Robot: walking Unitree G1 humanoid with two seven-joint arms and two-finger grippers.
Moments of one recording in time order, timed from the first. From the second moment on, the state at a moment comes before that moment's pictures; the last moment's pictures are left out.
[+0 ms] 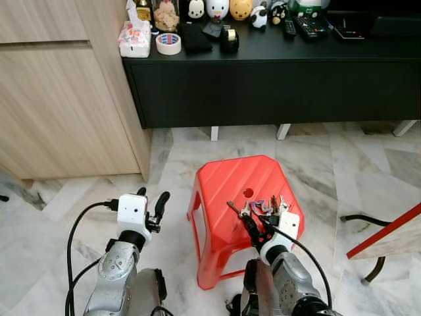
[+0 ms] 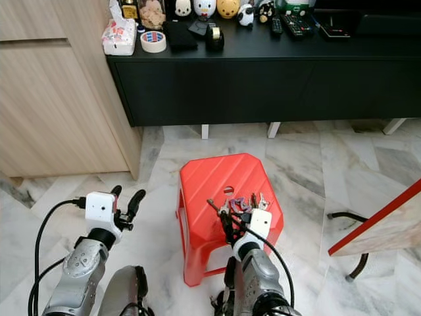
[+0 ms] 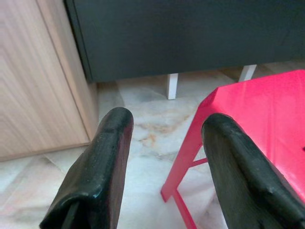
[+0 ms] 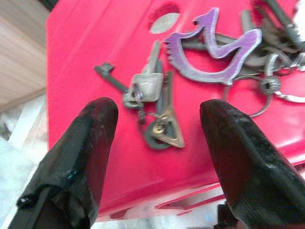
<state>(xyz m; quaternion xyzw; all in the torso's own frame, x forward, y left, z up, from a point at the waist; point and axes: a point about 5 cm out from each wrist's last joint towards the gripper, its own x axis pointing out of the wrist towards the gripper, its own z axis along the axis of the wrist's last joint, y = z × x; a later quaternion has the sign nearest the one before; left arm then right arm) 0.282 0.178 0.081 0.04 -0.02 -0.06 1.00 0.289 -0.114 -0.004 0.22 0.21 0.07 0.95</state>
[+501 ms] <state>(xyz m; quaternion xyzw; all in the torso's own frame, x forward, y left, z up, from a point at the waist) 0.282 0.178 0.080 0.04 -0.02 -0.06 1.00 0.289 -0.115 -0.003 0.20 0.21 0.08 0.95</state>
